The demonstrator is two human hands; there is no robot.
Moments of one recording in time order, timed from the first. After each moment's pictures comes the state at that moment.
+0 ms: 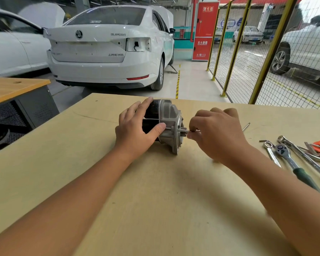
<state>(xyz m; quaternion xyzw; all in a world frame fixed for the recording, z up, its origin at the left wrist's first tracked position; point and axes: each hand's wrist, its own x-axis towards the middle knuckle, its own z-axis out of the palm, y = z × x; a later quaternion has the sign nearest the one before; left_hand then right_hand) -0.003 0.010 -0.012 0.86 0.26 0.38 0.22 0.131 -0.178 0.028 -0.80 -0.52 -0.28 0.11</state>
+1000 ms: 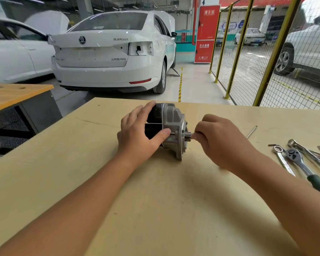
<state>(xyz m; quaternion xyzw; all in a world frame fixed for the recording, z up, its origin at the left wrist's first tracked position) -0.002 0.008 -0.010 0.86 0.27 0.38 0.22 0.136 -0.174 0.023 -0.79 -0.55 -0.20 0.18</state>
